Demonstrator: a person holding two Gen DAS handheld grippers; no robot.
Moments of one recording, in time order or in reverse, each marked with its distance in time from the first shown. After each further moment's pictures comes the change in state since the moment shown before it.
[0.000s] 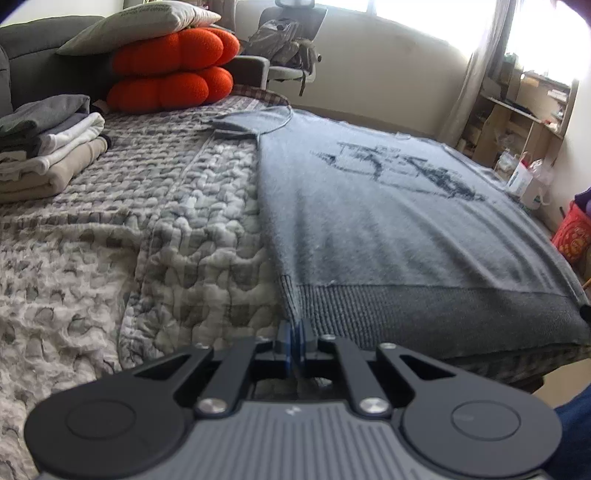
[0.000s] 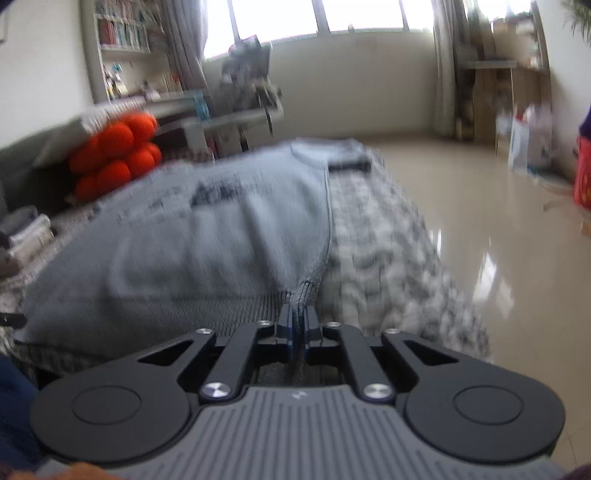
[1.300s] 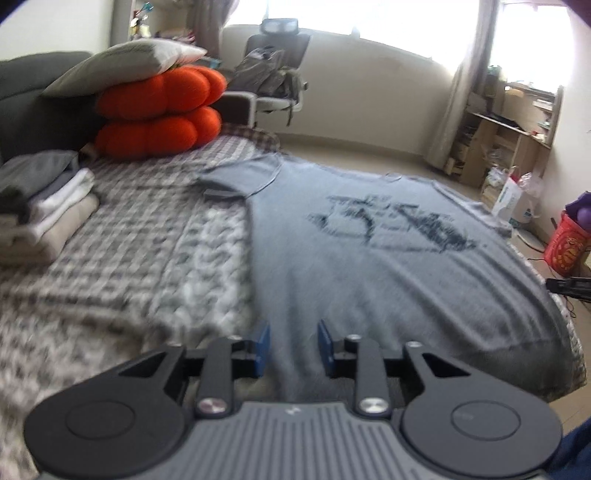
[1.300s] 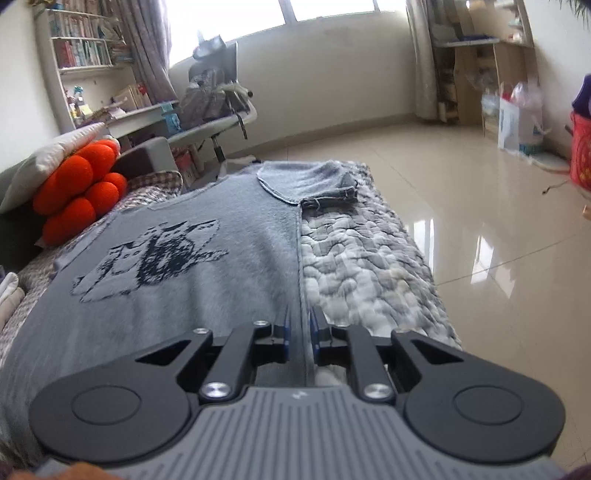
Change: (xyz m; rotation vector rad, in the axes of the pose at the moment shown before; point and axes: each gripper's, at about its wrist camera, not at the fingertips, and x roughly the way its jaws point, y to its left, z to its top) left arm -0.007 -0.004 0.063 0.044 -0.096 -0.041; right arm 0.076 -0.029 0.087 0.106 0.003 -0.026
